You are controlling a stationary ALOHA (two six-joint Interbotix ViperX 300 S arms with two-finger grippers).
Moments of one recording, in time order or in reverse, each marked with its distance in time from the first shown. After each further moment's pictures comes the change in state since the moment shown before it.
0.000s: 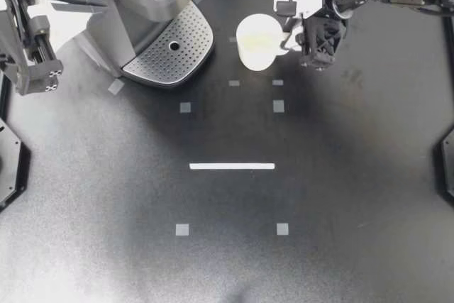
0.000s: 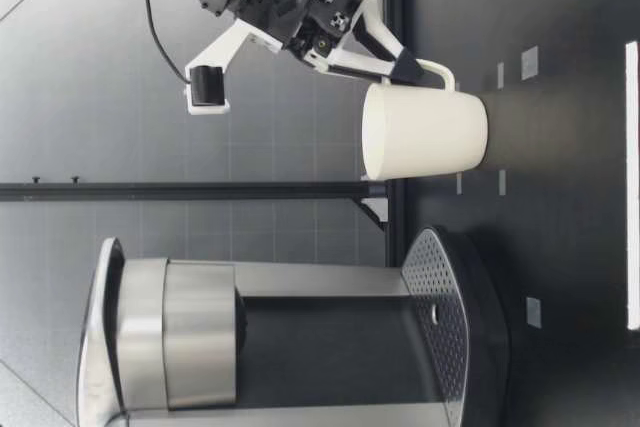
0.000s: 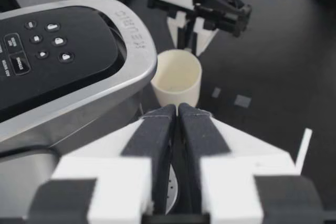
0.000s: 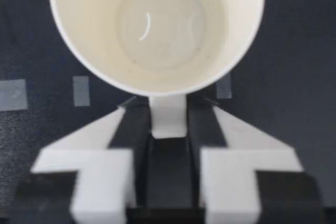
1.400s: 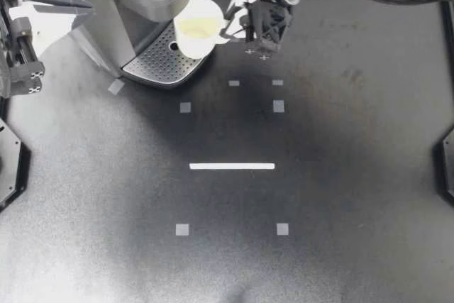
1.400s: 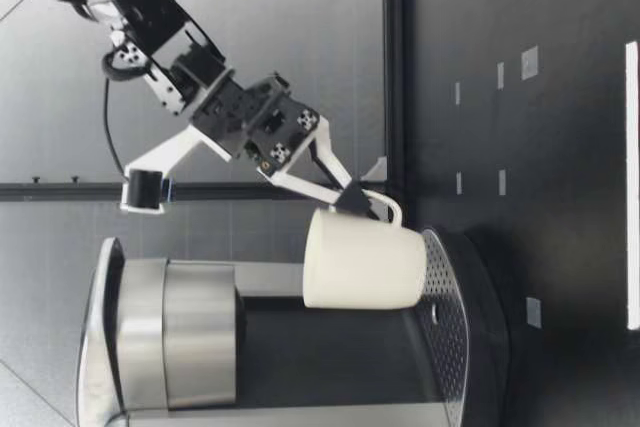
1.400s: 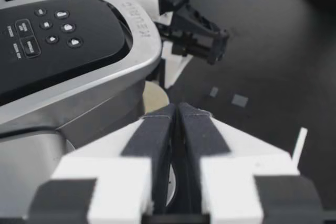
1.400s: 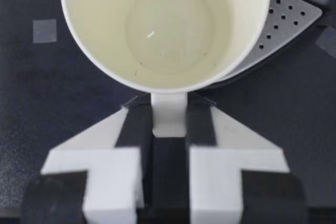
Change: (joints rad) left arm 0.000 -0.064 0.040 -0.006 -0.002 -0.011; right arm 0.104 0.141 -0.308 0.124 0.038 0.015
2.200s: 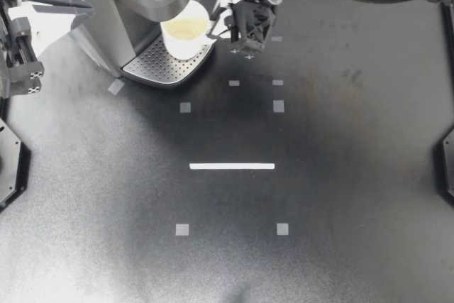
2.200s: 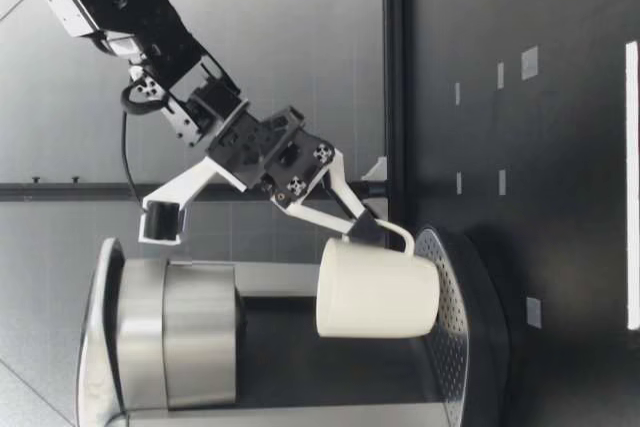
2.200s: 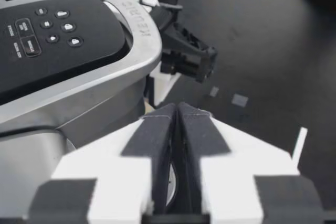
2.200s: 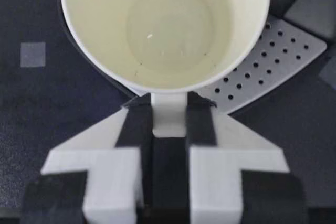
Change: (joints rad) left arm 0.000 -0.002 0.002 0.000 0.000 0.000; right arm 0.017 0.086 -0.097 -0.003 0.008 -0.002
